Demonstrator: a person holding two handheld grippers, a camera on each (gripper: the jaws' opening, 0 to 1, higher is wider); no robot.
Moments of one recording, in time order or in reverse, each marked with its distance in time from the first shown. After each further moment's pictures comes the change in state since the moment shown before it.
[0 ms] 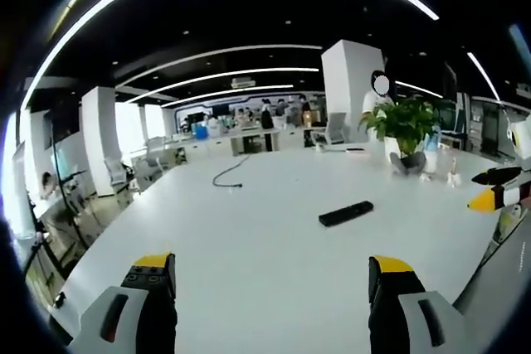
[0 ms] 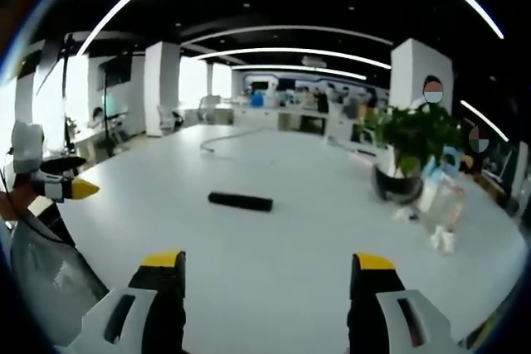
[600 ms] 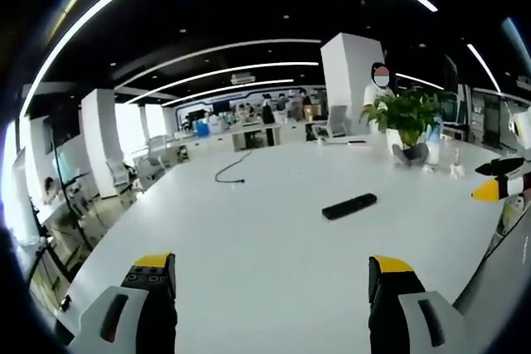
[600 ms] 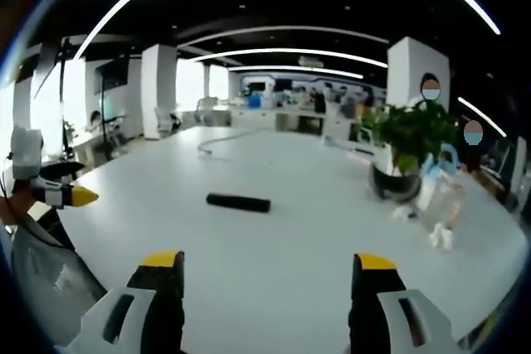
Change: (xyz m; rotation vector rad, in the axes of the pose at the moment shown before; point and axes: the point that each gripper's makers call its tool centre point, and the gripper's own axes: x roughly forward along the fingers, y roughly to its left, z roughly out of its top) left arm 0.002 0.002 -0.006 0.033 0.030 0.015; right arm 0.000 -0.003 0.000 0.013 -0.002 -0.006
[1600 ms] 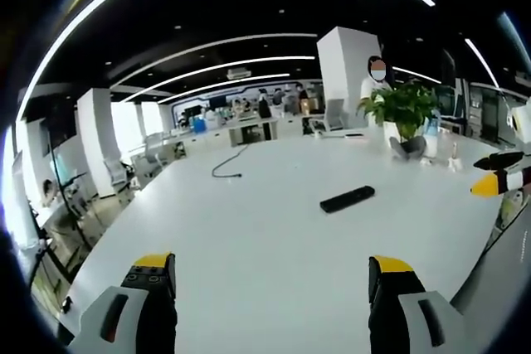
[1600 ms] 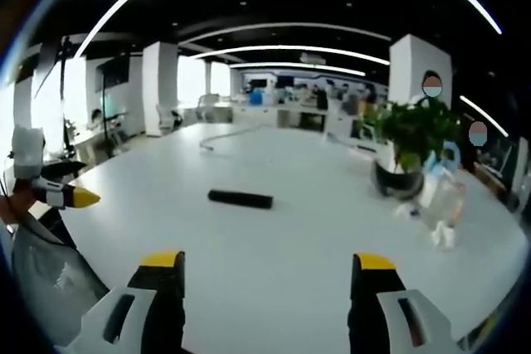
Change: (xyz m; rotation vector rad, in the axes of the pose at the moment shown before) left arm 0.000 -0.002 -0.007 0.017 0.031 -0.011; right arm 0.000 0.003 -0.003 -0.002 0.021 0.011
